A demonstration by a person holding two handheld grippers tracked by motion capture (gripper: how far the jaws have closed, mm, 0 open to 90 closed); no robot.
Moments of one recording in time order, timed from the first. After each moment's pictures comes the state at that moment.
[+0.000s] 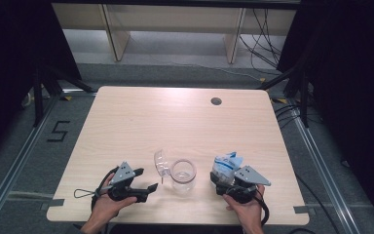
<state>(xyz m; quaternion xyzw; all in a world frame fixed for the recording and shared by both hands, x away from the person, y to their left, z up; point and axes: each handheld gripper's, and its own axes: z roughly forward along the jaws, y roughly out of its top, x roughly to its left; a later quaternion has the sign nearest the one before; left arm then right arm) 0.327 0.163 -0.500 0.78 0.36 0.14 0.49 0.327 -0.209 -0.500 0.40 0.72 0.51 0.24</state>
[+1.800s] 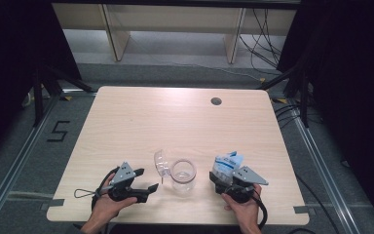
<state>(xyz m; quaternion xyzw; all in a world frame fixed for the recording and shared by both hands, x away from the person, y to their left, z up) 0.327 0.162 -0.500 0.78 0.35 0.13 0.49 0.329 -0.206 -0.513 0.43 0.71 0.52 0.22</state>
